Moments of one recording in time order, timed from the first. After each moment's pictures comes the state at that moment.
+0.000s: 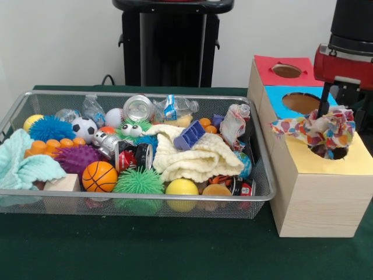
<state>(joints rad) 0.30 -0.50 -0.34 1.43 0.44 0.53 2.02</state>
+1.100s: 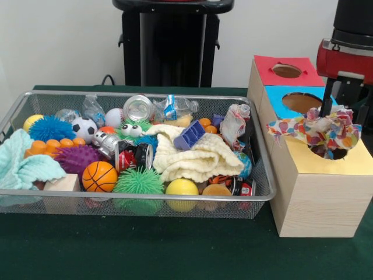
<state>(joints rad) 0.30 -0.51 -0.34 1.43 0.44 0.54 2.02</state>
